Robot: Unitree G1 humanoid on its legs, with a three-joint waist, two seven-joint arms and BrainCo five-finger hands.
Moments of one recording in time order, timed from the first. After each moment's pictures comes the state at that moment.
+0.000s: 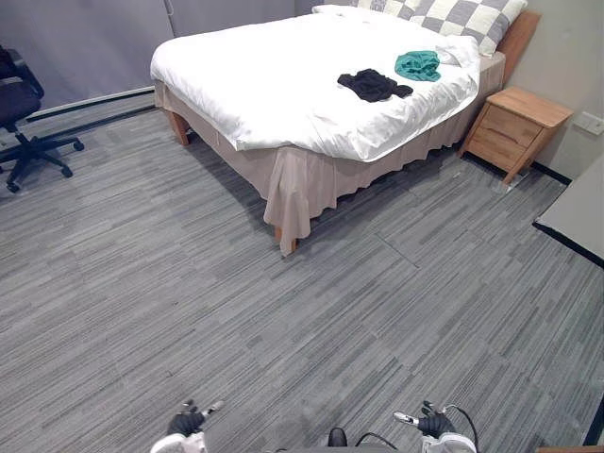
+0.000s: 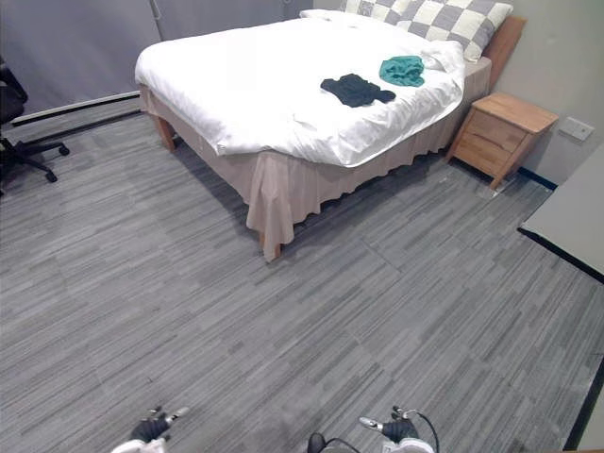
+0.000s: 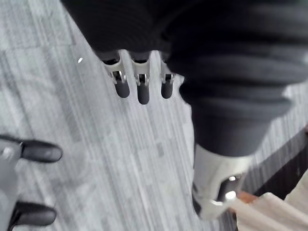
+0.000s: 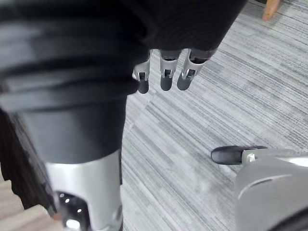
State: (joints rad) left arm 0.09 0.22 0.35 0.98 -0.22 -0.08 -0.02; right arm 0.09 -0.17 -0.43 1.00 -0.04 -0.02 0.04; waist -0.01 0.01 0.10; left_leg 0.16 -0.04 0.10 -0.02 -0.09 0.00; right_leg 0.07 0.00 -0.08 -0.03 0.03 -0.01
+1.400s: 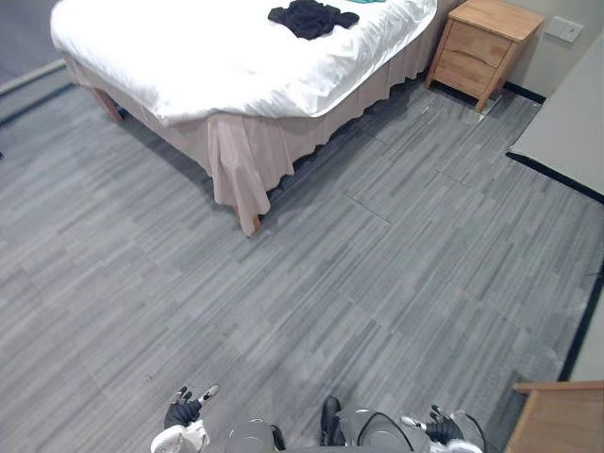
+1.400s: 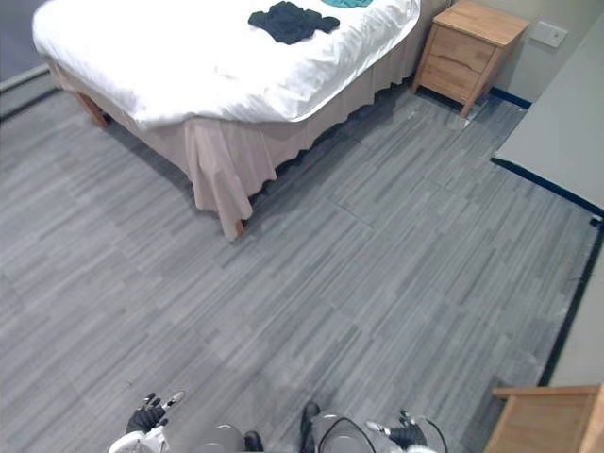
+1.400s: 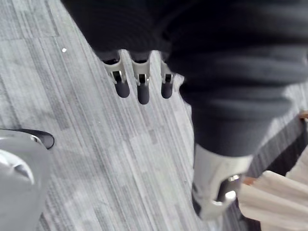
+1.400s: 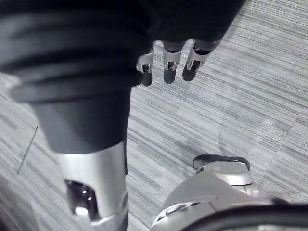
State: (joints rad) left arm 0.09 0.11 0.22 0.88 -0.21 -0.10 -0.01; right arm 0.13 -0.12 -0.34 0.96 0.00 -0.06 0.09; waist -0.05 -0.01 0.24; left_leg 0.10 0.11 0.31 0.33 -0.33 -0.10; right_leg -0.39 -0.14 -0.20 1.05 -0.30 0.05
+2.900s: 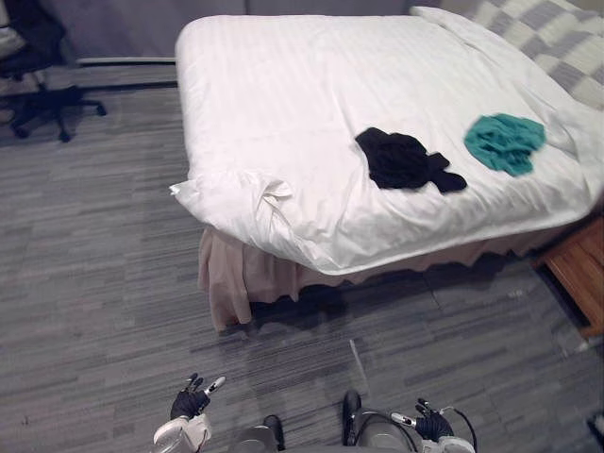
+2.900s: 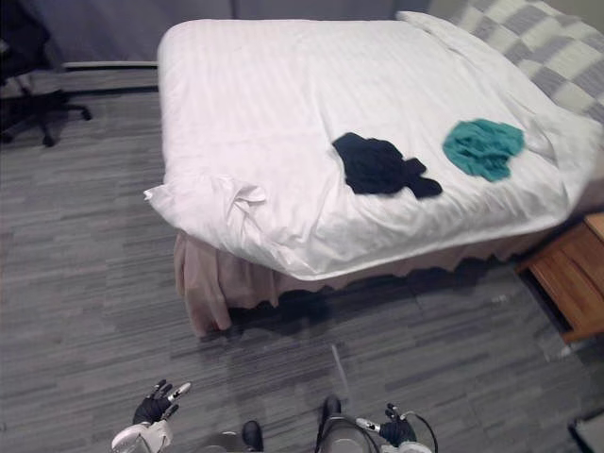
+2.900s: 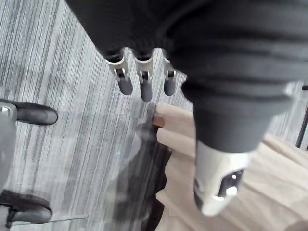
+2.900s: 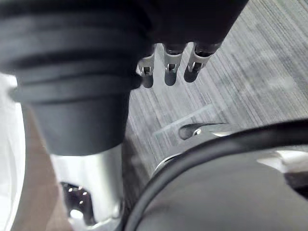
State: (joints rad) left arm 0.16 0.02 0.38 0.82 -0.28 -0.12 -0.16; right arm 0.13 -0.09 -0.35 0.92 -0.02 -0.01 0.11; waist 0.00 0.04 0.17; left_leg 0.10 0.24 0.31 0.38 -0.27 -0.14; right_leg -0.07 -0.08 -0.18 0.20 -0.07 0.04
